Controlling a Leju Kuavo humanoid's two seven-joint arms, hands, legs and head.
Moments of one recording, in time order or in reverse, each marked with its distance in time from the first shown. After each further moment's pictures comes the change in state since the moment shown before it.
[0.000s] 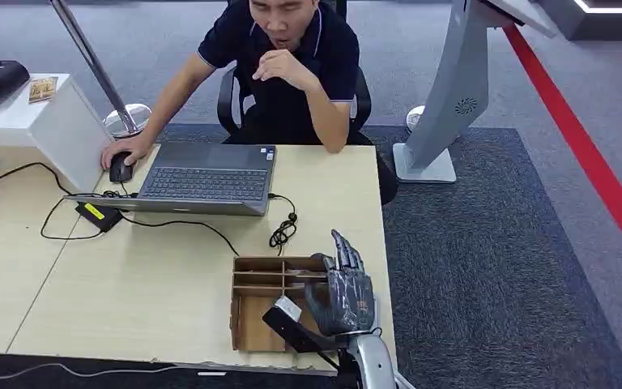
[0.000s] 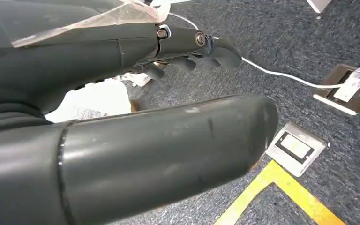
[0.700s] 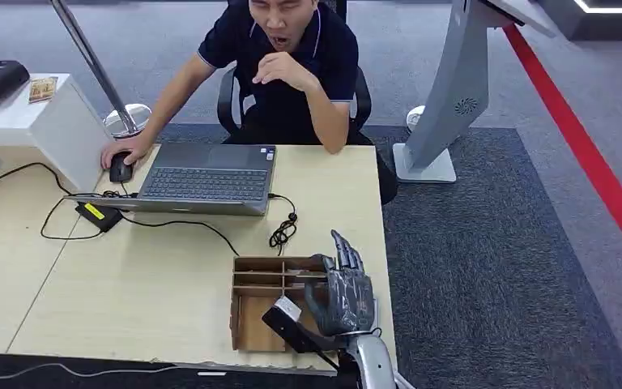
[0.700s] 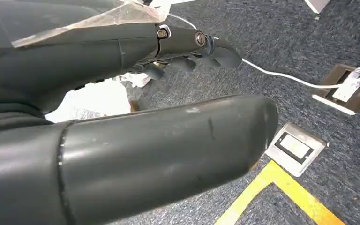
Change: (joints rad) left arm -0.002 0.000 0.000 0.000 -0.004 -0.003 0.000; right arm 0.000 0.000 0.003 0.000 -0.002 -0.002 0.004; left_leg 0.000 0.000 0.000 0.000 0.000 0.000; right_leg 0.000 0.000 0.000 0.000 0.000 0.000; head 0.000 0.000
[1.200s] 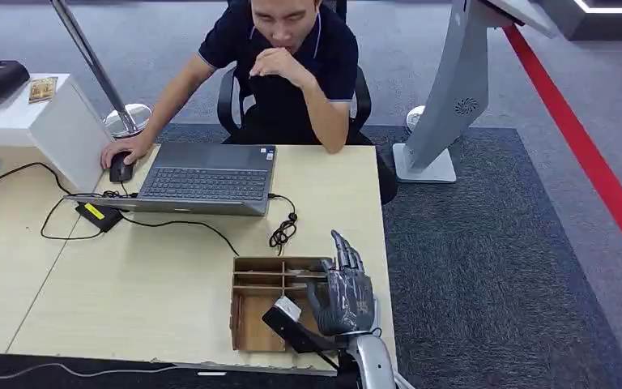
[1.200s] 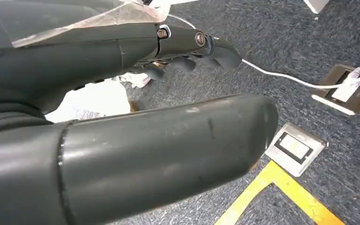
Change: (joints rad) left arm -0.001 0.000 0.000 0.000 -0.002 -0.002 0.000; right arm 0.000 0.000 0.000 0.000 -0.001 -0.001 0.000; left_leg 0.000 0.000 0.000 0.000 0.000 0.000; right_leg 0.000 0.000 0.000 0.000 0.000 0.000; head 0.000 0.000
